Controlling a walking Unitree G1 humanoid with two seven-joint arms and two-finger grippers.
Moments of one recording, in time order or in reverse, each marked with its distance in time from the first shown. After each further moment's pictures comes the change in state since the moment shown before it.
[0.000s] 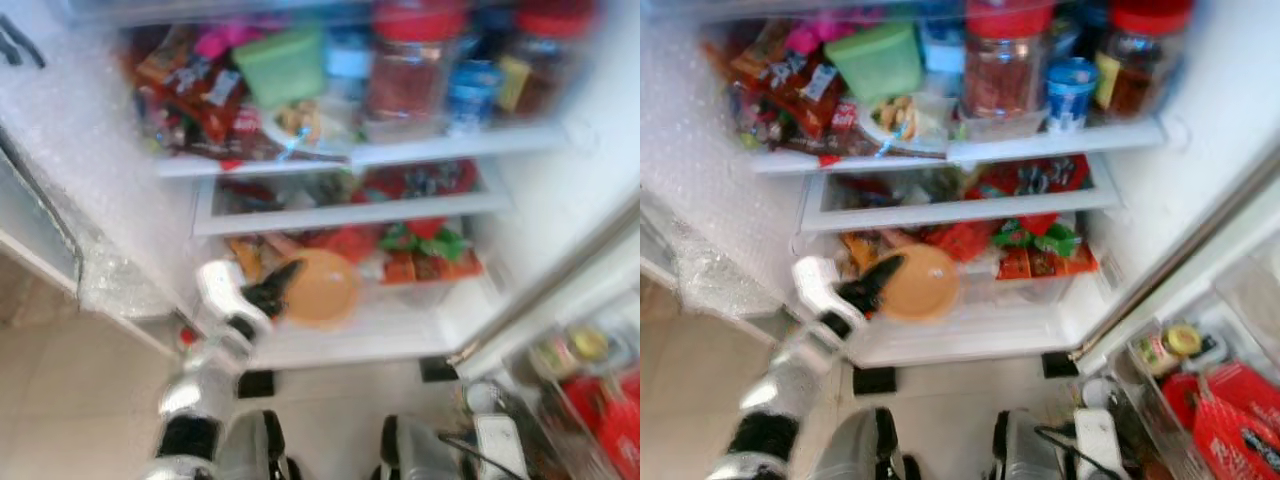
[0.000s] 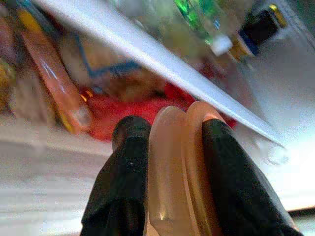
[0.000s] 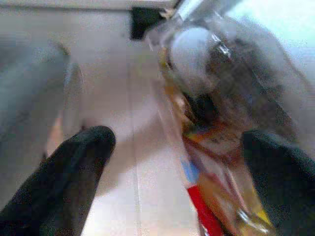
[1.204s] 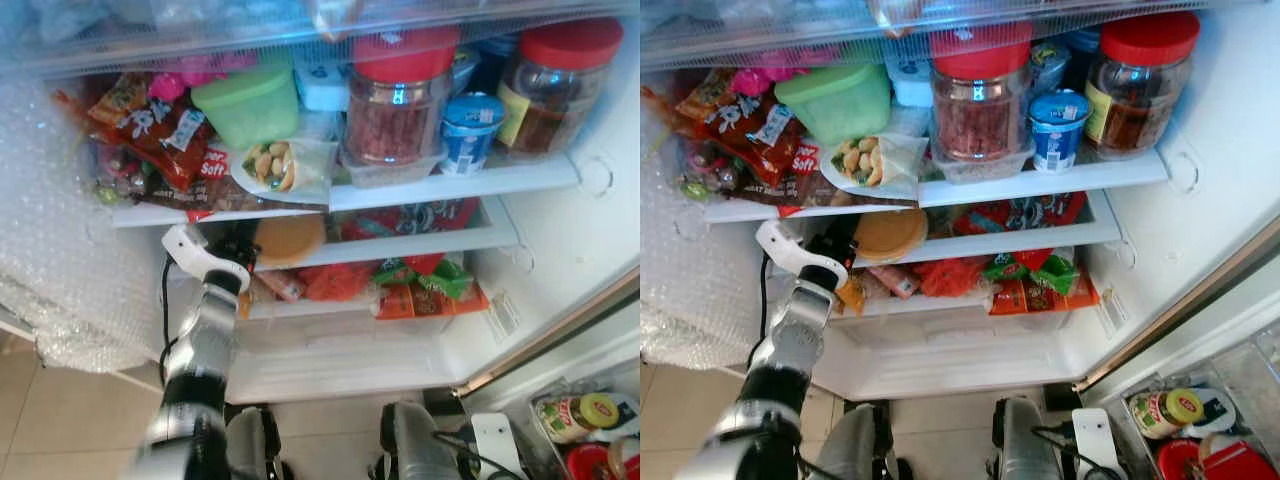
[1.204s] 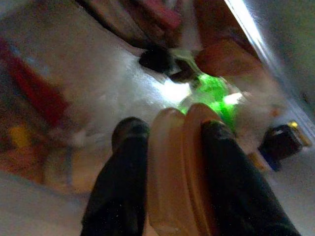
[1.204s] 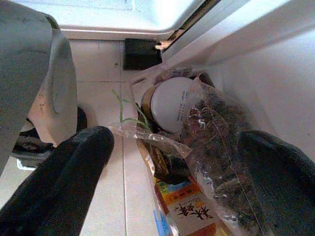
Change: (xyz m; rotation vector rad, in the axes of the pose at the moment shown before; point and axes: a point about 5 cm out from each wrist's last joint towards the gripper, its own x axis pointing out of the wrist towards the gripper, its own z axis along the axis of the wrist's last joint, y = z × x) left arm 0.036 -0.004 0.048 -0.080 -0.296 0.165; right arm -0.001 0.000 -0.004 -0.031 0.007 0.013
